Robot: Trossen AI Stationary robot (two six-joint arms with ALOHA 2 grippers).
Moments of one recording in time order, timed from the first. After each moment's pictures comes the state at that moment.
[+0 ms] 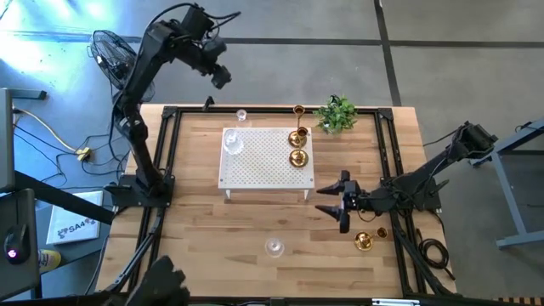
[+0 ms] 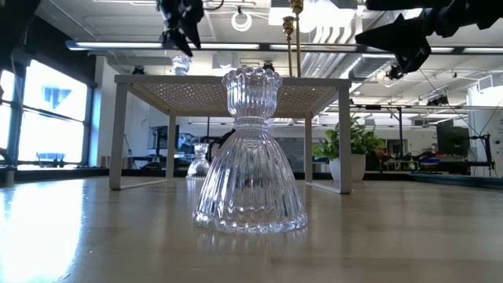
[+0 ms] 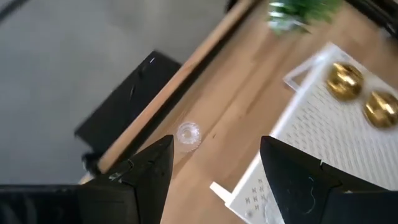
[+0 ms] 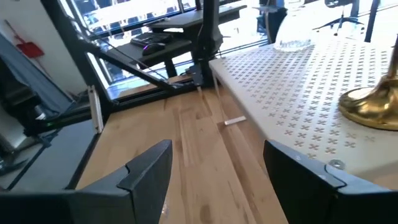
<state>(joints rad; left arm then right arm) 0.89 1.80 2.33 -1.50 0.22 0.11 0.53 1.05 0.41 0.46 0.61 0.38</state>
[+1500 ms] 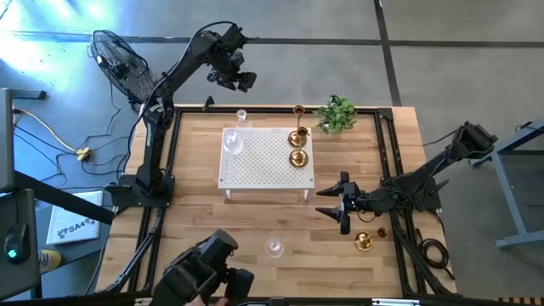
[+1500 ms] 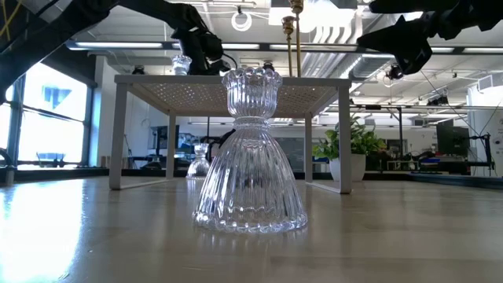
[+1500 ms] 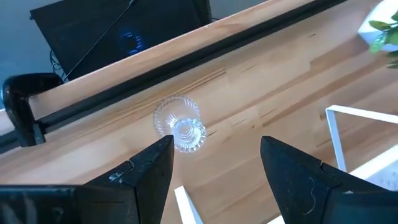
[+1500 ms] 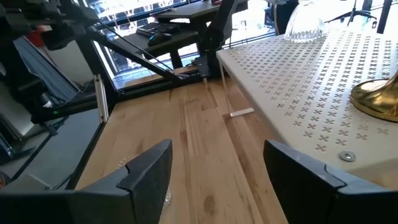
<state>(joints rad) 0.88 2.12 2.33 -1.46 0.19 -0.34 0.53 1.05 0.41 0.43 0.58 0.38</state>
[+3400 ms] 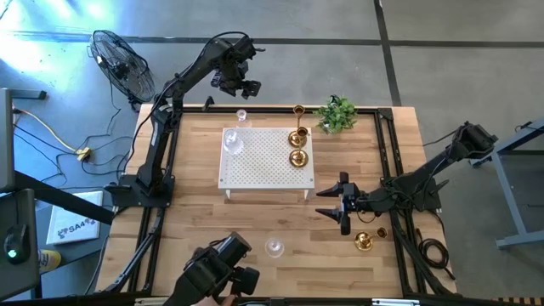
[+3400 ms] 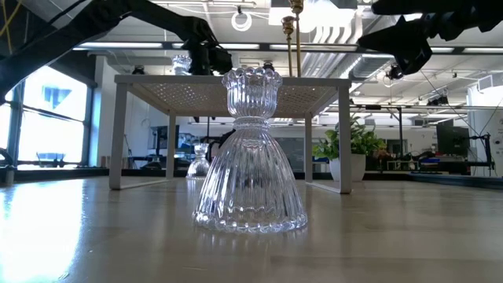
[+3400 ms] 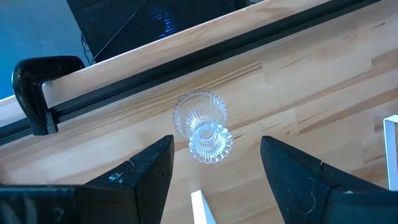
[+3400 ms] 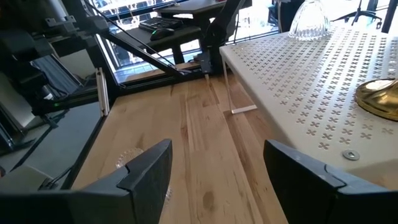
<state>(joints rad) 0.84 2.20 2.33 -1.48 0.06 -0.40 0.53 1.05 0.41 0.42 0.56 0.36</state>
